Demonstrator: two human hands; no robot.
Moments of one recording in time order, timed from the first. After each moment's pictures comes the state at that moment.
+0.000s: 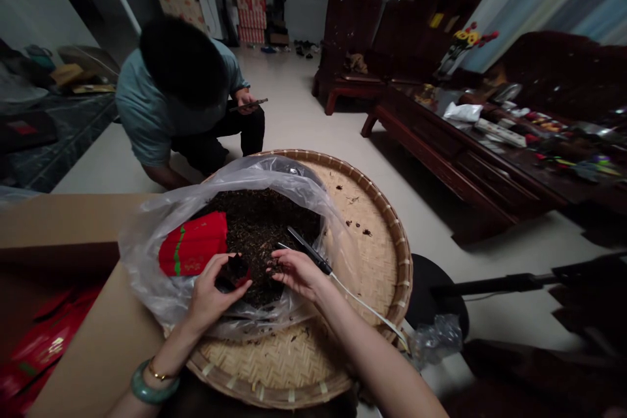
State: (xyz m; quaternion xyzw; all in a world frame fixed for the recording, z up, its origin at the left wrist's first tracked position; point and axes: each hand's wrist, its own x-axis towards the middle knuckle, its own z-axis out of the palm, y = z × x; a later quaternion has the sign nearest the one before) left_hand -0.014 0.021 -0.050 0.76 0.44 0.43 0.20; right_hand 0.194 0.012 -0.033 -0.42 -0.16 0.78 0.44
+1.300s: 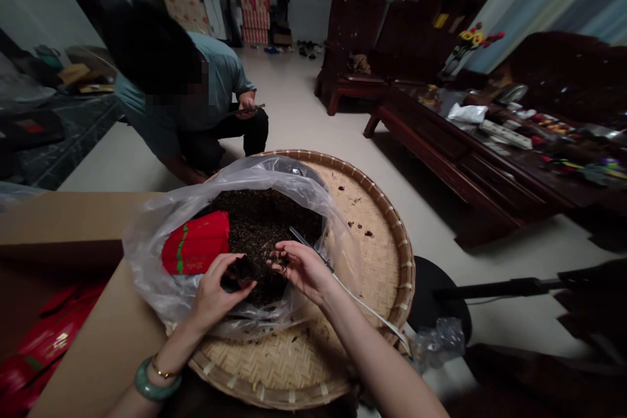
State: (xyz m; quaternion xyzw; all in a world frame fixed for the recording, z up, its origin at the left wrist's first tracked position) left_hand -0.014 0.020 -0.051 0.78 0.43 0.40 0.22; right_hand 0.194 0.006 0.013 -0.39 -0.16 0.76 0.50
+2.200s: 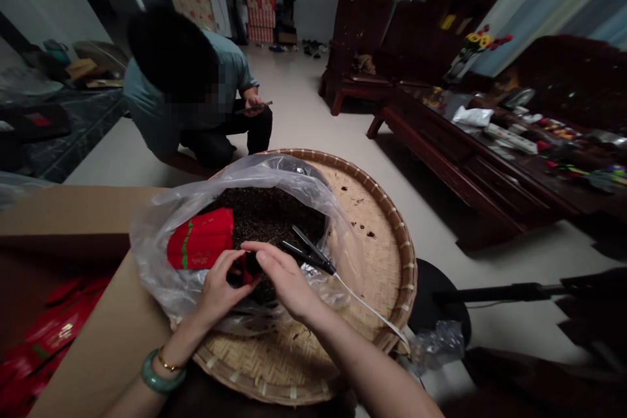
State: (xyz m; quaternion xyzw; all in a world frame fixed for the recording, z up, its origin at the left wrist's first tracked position) left_hand -0.013 0.019 -0.053 0.76 0.45 0.39 0.26; right_hand 0.155 -0.009 0.041 -0.42 -0.46 0.62 0.48
